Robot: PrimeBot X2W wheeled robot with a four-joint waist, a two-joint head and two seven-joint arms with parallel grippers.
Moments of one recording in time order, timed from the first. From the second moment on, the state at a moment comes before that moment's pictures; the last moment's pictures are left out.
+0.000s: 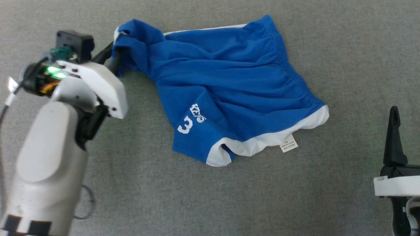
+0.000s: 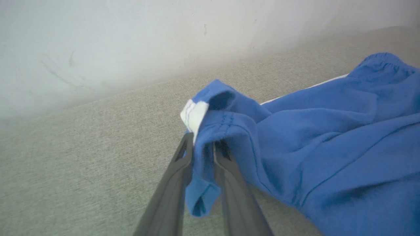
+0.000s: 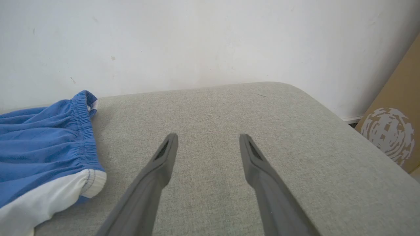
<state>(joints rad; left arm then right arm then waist) -0.69 0.38 -0.26 0.29 -0.37 -0.11 0.28 -0.04 -0.05 -0.25 -0.11 0.17 0.13 -0.19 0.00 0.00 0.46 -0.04</state>
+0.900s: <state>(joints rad) -0.18 0.17 -0.40 0.01 -0.50 -0.01 0.26 0.00 -0.05 -0.25 -0.12 0.15 0.13 -0.13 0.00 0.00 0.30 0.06</state>
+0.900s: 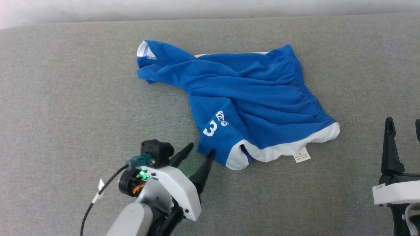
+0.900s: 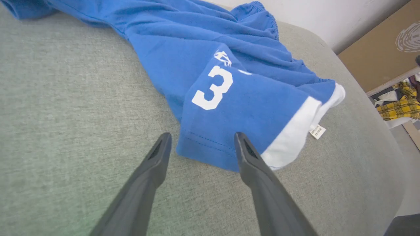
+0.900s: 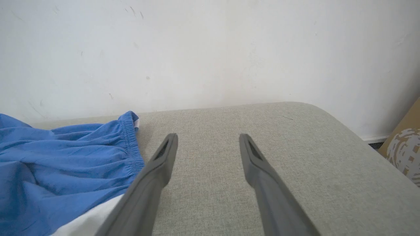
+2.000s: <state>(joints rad) -0.09 0.47 -0.23 -0.16 -0.39 0.14 0.33 0.01 -0.05 -0.25 -0.10 0.17 0.13 -0.13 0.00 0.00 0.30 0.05</state>
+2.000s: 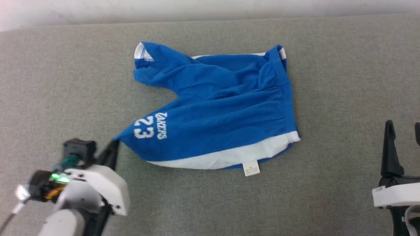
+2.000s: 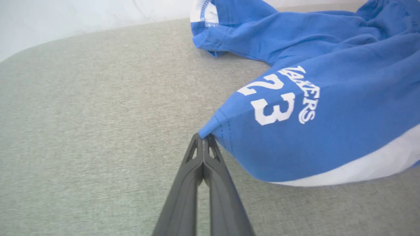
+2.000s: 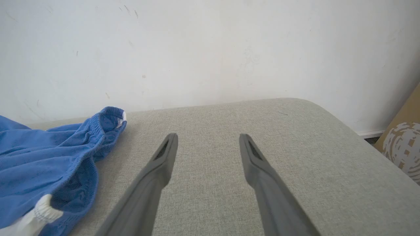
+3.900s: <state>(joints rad) -0.01 0.13 -0.17 0.04 -0.52 0.17 -0.23 -0.13 -0.05 -0.04 0.07 0.18 0.13 0.53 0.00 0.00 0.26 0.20</state>
